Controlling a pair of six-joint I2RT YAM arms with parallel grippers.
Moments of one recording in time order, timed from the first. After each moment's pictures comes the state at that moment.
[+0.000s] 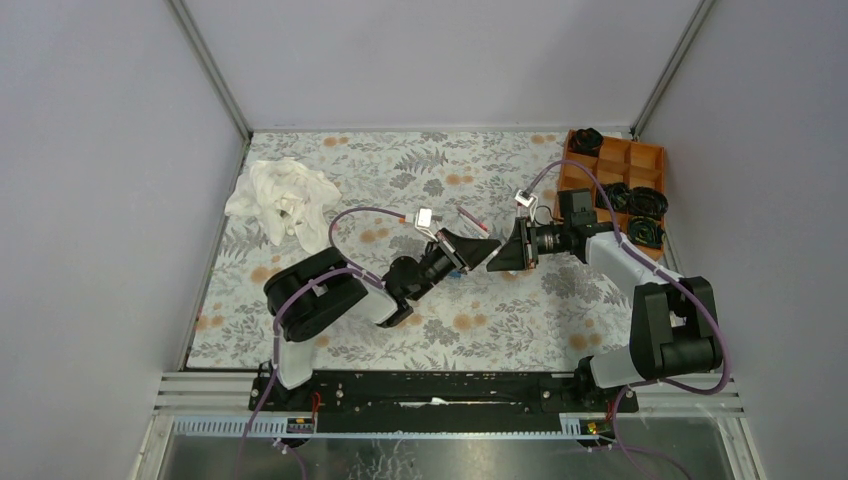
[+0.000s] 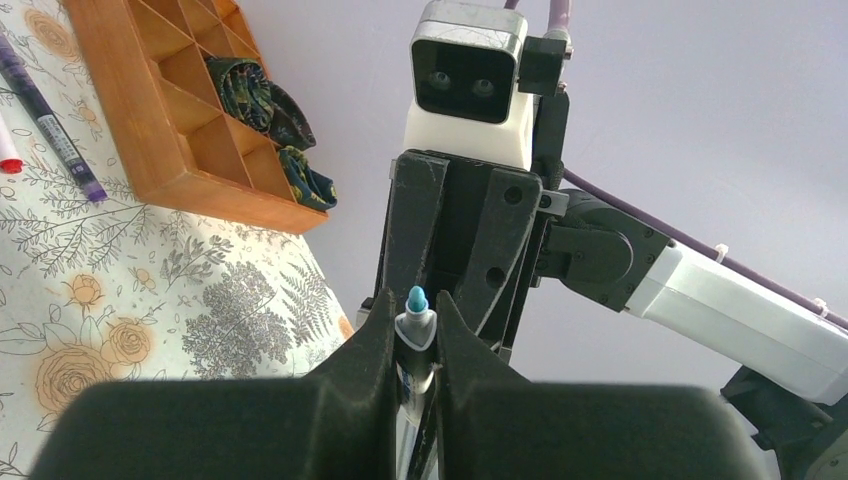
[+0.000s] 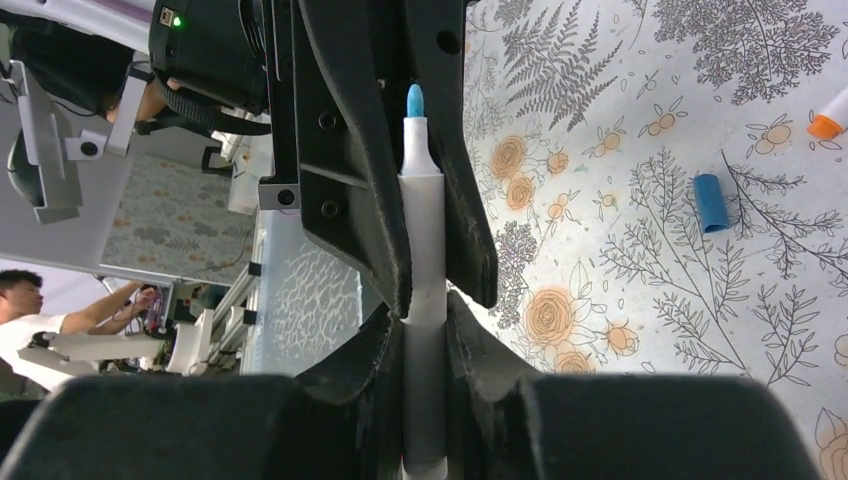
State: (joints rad) left arm -0.92 1.91 0.66 1.52 -0.06 -1.17; right arm 0.15 1.44 0.82 -0.32 -1.35 -0.03
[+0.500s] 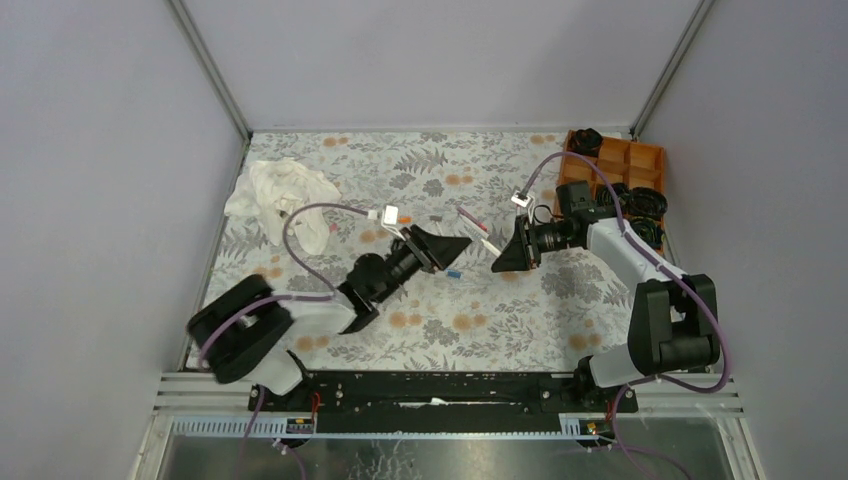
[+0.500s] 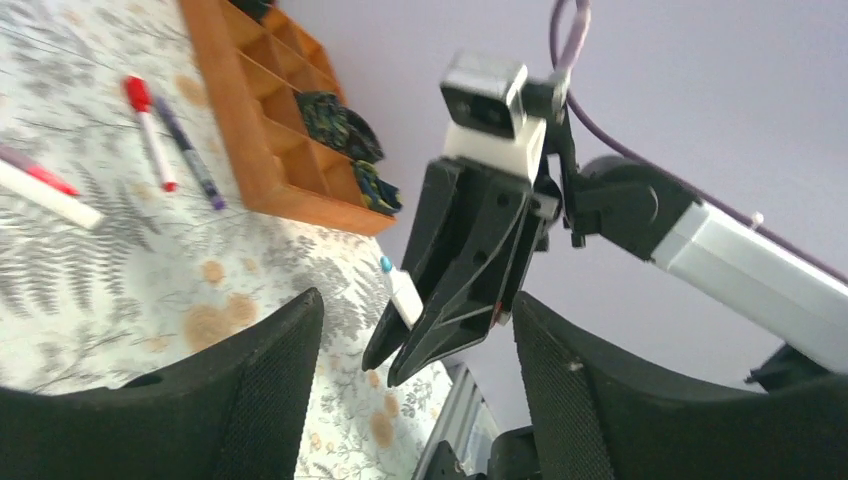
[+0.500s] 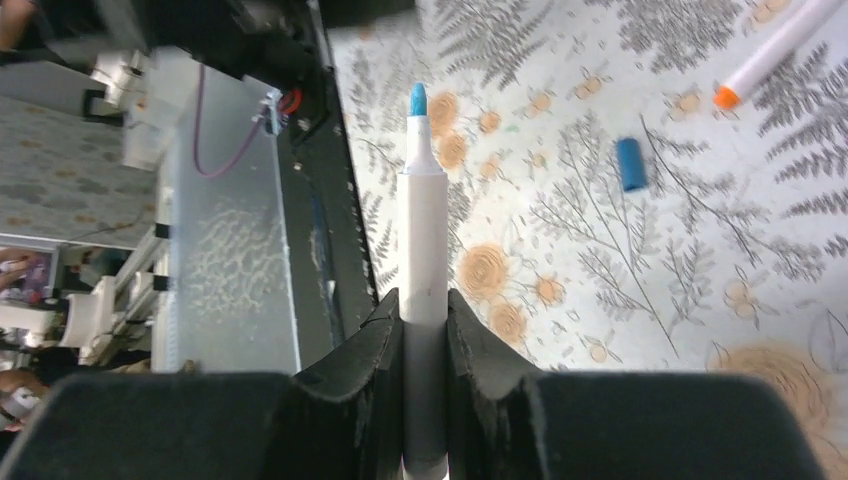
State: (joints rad) left arm -0.86 1.61 0.47 1.34 -0.04 -1.06; right arm 0.14 1.47 0.95 -0.68 -1.24 -0.39
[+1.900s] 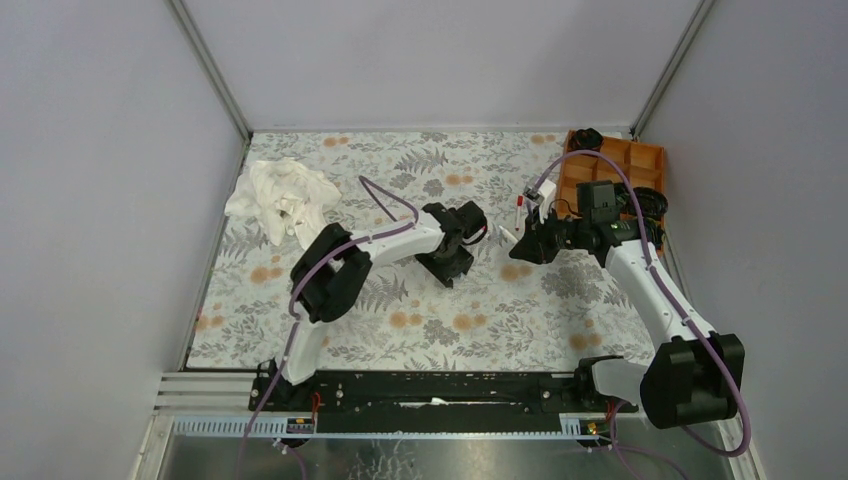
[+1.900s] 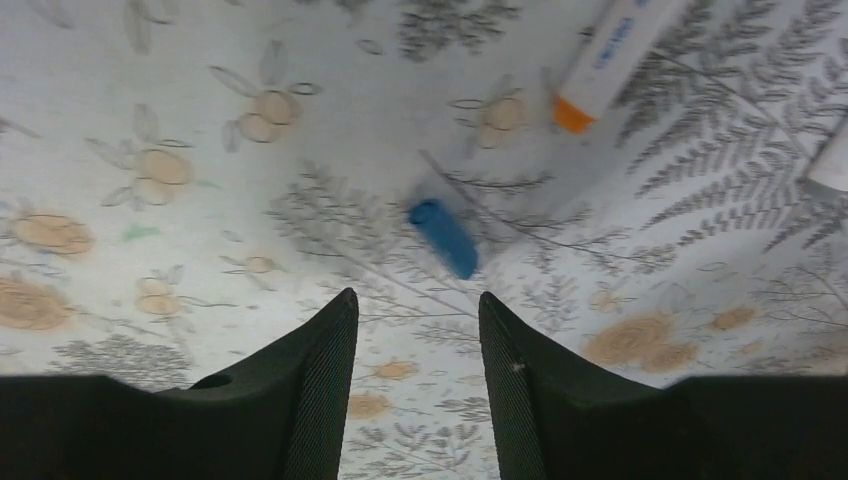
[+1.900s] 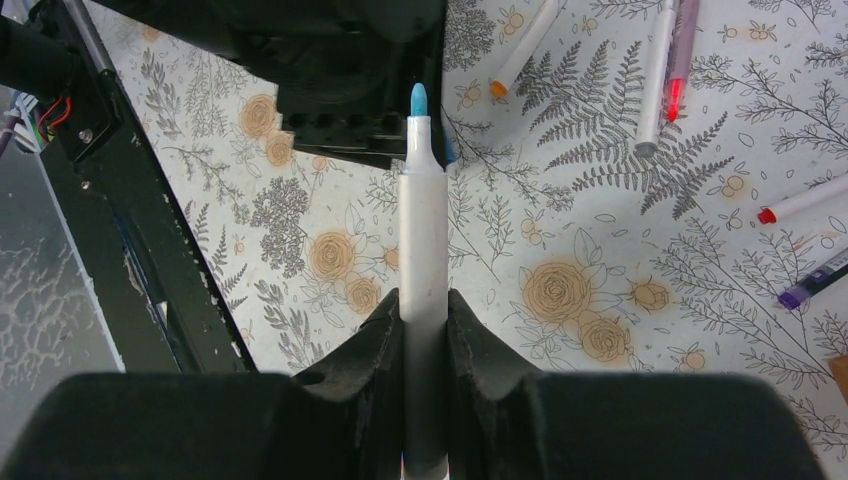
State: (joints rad) left arm -0.83 2.06 1.53 -0.89 -0.09 -1.65; right arm 0.13 1.22 0.93 -0.62 -0.83 -0.39
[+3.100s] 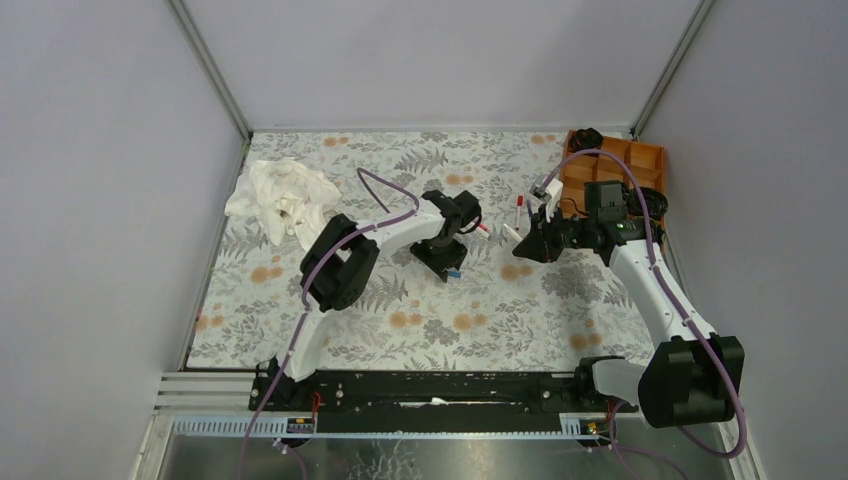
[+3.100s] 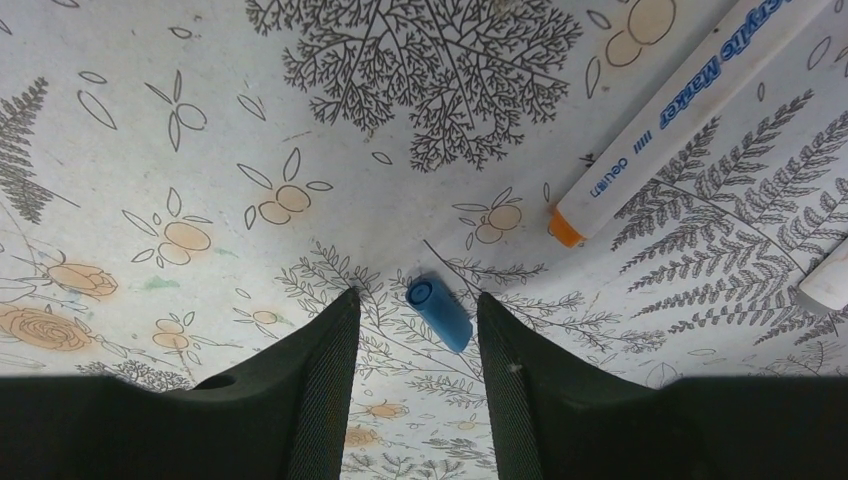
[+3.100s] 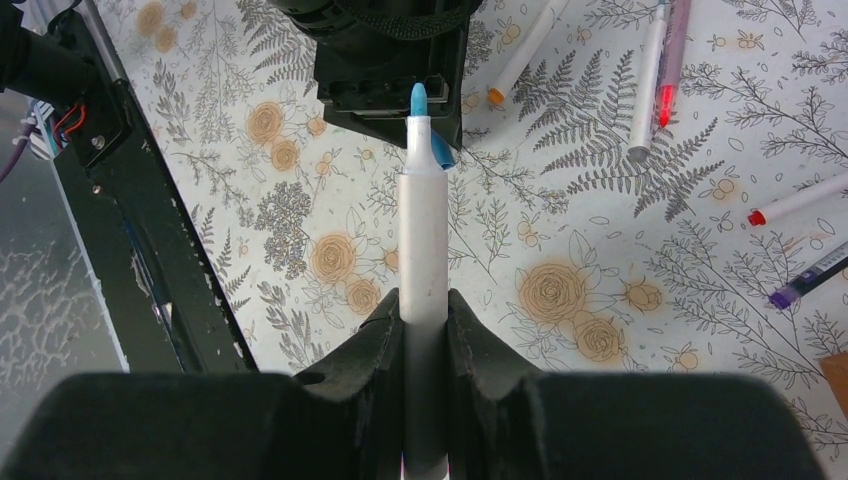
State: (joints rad) left arm -0.76 2.20 1.72 -1.03 -0.07 -1.63; right arm 0.08 1.22 0.93 -0.63 -0.88 -0.41
